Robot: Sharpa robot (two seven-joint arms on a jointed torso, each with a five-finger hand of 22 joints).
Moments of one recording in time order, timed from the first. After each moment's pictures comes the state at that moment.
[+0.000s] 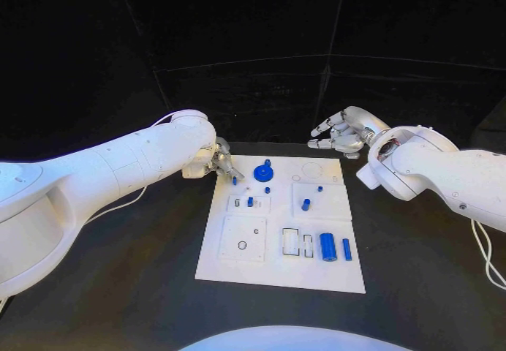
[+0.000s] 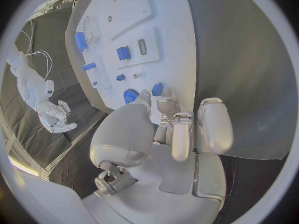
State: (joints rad) left arm 1.29 -0.43 -0.01 0.86 -1.10 0.41 -0.49; left_hand 1.14 0.07 -0.06 0.23 0.05 0.81 0.07 0.70 0.43 1.23 -0.01 1.14 0.85 1.47 -0.08 1.57 1.31 0.08 1.46 0.03 1.31 1.19; right arm 1.28 -0.77 0.01 1.47 -1.02 -0.37 -0.17; right_hand 1.39 0.02 -0.09 0.13 0.35 0.87 0.16 0.19 0.07 1.28 0.08 1.24 1.20 1.46 0.00 1.43 1.31 0.08 1.38 0.09 1.31 1.06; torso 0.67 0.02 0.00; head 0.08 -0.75
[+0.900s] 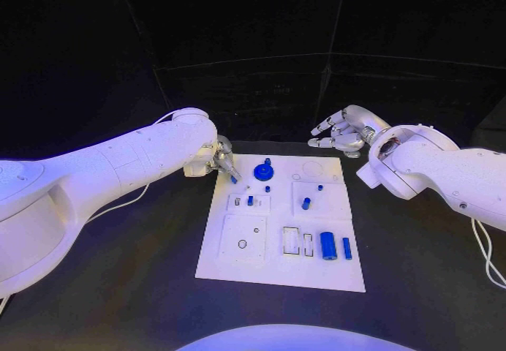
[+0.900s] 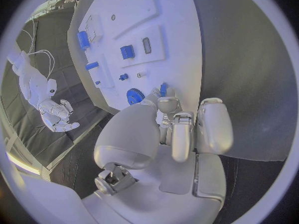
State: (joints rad) left arm 1.29 -0.43 -0.01 0.86 -1.09 0.41 -0.47; left_hand 1.35 0.16 0.10 0.08 0.04 0.81 0.06 0.68 0.40 1.23 -0.02 1.13 0.84 1.47 -0.08 1.57 1.31 0.08 1.47 0.02 1.31 1.19; right arm 1.28 -0.77 0.01 1.47 -1.02 -0.37 -0.17; right_hand 1.39 0.02 -0.09 0.13 0.35 0.87 0.16 0.19 0.07 1.28 0.08 1.24 1.20 1.46 0.00 1.43 1.31 0.08 1.38 0.09 1.30 1.06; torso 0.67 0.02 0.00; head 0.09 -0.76
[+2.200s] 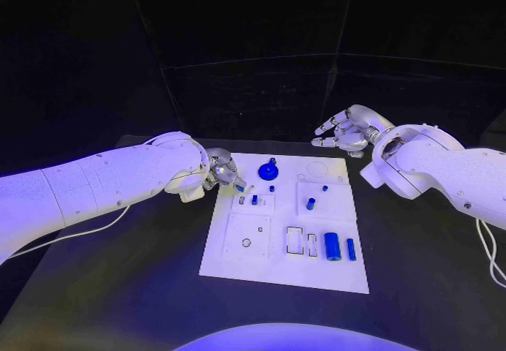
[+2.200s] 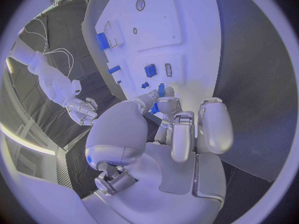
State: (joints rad) left arm 1.26 -0.70 -0.07 1.32 -0.98 0.07 -0.45; left_hand 1.11 0.02 0.54 0.01 0.05 0.81 0.06 0.76 0.41 1.25 -0.02 1.13 0.83 1.47 -0.08 1.57 1.31 0.08 1.47 0.02 1.30 1.20; right arm 1.28 -0.77 0.01 1.46 -1.02 -0.36 -0.17; right_hand 1.39 0.02 -0.09 0.13 0.37 0.87 0.16 0.19 0.07 1.28 0.08 1.24 1.20 1.46 0.00 1.43 1.31 0.08 1.38 0.09 1.30 1.06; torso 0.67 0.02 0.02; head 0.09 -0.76
